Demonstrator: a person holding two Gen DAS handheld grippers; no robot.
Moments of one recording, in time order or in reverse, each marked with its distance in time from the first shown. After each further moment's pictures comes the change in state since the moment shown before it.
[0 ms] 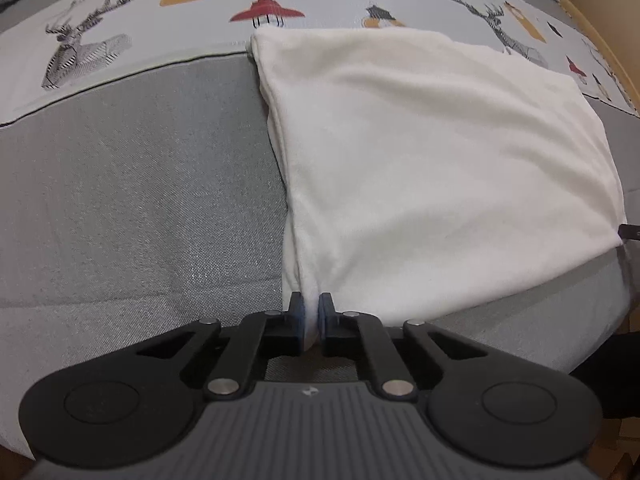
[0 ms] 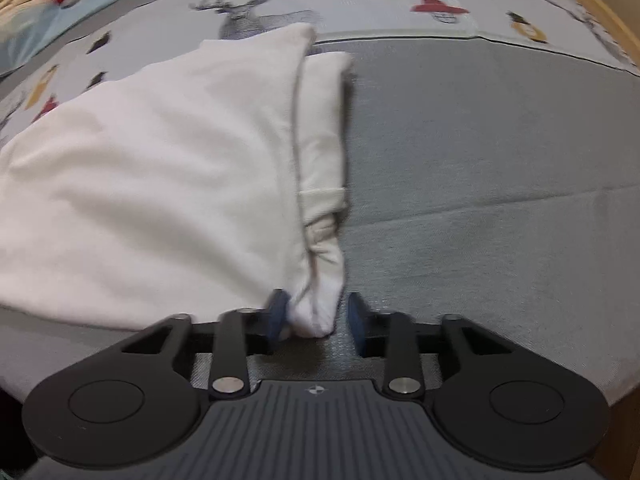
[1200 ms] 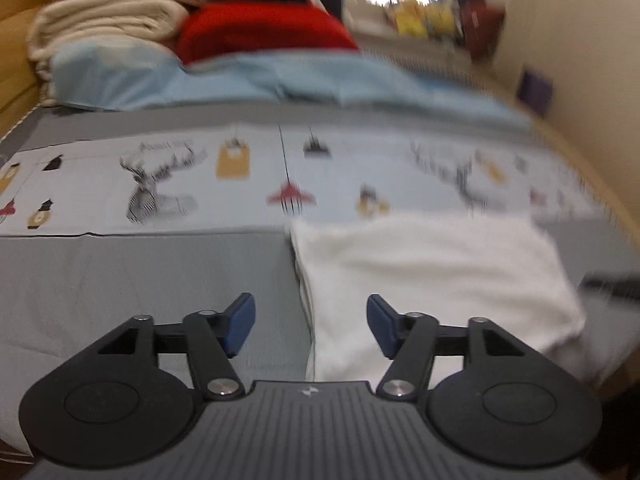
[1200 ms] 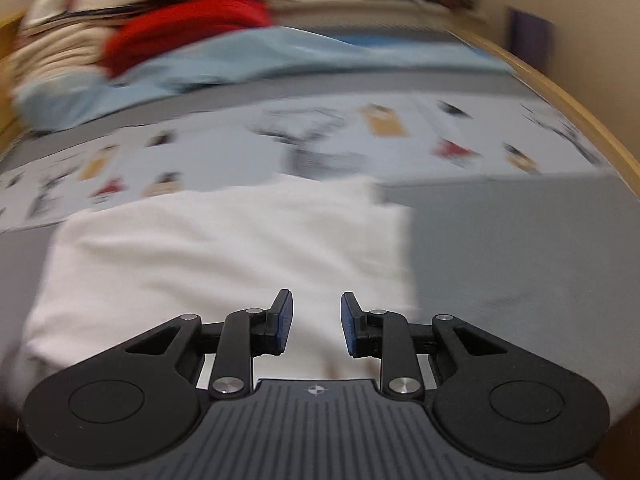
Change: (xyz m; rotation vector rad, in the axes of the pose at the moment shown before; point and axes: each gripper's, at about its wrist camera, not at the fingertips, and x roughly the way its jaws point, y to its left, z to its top) left arm -0.154 -0.006 -0.039 -0.087 -0.511 0.028; right arm -0.082 0.097 -0.017 -0.102 -0.372 0.014
